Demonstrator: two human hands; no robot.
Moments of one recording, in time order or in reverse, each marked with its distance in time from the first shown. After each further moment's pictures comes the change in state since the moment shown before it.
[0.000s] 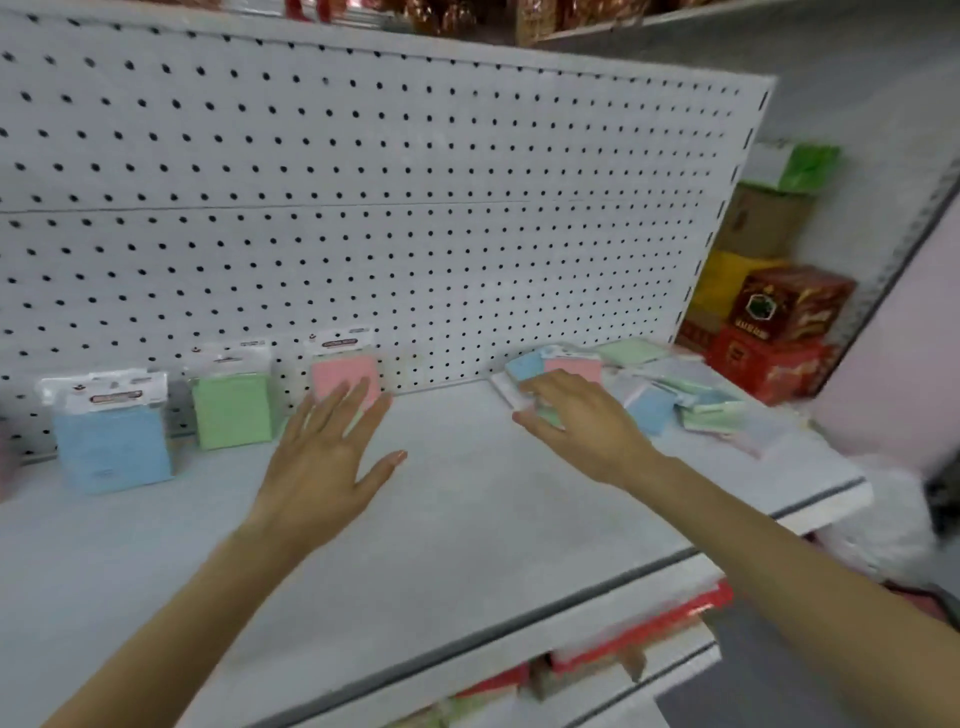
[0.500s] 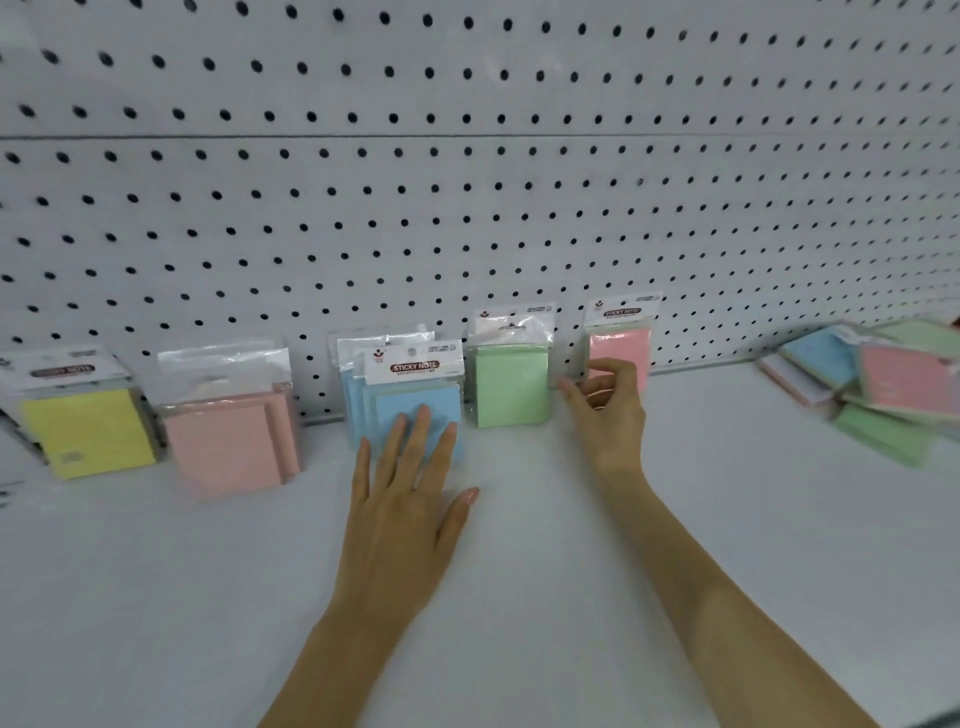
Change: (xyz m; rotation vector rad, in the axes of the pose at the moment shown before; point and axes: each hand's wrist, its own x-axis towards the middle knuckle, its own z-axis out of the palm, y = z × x) left_hand -0.093 -0.217 0.041 -0.114 -0.002 -0.143; right_hand 0.136 -0.242 0.196 0.928 0.404 0.580
